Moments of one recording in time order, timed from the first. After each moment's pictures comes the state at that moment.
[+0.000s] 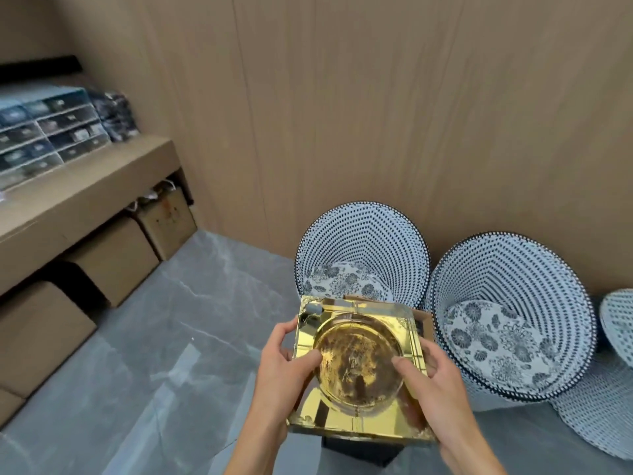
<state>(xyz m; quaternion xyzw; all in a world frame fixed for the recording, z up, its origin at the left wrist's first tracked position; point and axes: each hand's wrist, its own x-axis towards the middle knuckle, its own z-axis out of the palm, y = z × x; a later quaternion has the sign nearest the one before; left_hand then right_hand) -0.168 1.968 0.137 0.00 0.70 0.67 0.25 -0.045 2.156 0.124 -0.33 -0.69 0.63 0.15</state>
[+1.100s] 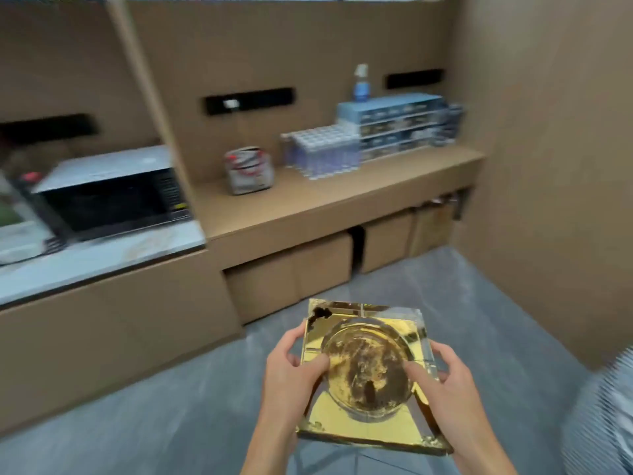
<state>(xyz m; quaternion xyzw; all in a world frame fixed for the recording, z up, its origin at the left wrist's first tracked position) -0.182 1.421 0.171 -0.30 0.65 0.69 -0.05 -0.243 1.629 0.159 -0.04 -0.76 0.64 -0.09</state>
